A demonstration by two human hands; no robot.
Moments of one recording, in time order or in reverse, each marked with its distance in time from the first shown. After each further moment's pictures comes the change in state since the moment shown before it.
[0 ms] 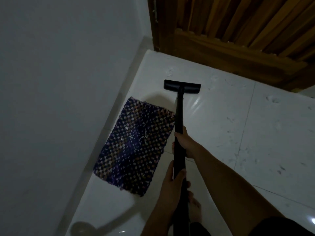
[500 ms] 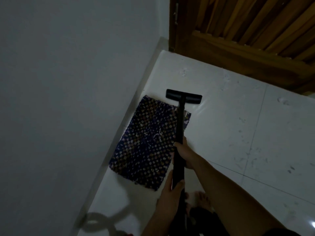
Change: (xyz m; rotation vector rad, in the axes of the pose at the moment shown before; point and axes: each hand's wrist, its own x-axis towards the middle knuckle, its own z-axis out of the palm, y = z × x) left_hand -0.044 -0.004 -0.089 0.187 0.039 -0.099; right_hand -0.026 0.039 0.090 -0.049 -0.009 0.041
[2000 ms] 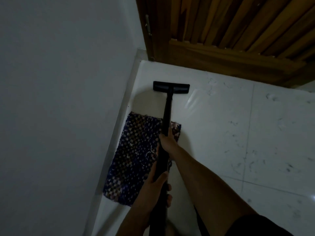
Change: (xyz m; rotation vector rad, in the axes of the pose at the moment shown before) left_hand 0.043 0.145 -0.001 0.029 -0.084 0.019; right_hand 0.047 -0.125 -0.004 0.004 0.080 -0.009
